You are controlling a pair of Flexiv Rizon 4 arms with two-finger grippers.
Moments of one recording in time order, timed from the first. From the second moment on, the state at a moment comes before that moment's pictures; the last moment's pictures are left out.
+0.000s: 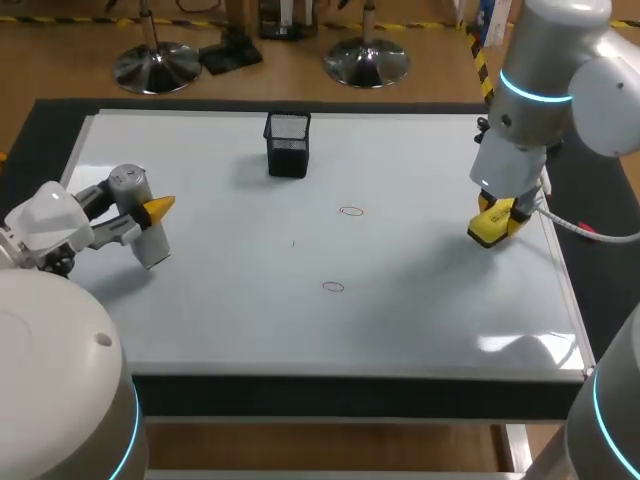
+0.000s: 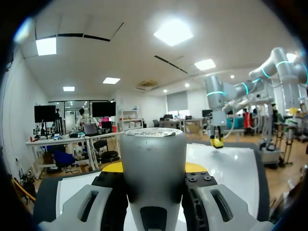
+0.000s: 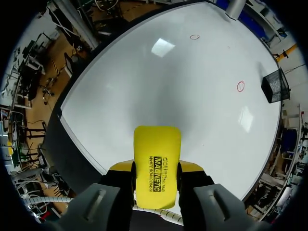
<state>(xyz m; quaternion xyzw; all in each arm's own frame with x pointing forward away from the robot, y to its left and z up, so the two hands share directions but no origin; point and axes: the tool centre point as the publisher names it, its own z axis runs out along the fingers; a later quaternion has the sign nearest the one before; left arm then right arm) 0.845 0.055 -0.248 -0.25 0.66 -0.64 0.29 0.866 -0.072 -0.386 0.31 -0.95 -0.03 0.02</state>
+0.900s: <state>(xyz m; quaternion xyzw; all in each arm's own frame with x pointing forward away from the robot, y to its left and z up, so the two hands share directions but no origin) 0.855 0.009 -0.225 -0.19 0.67 -0.67 0.27 0.865 -0.072 -0.385 0.31 -0.95 -0.03 0.02</state>
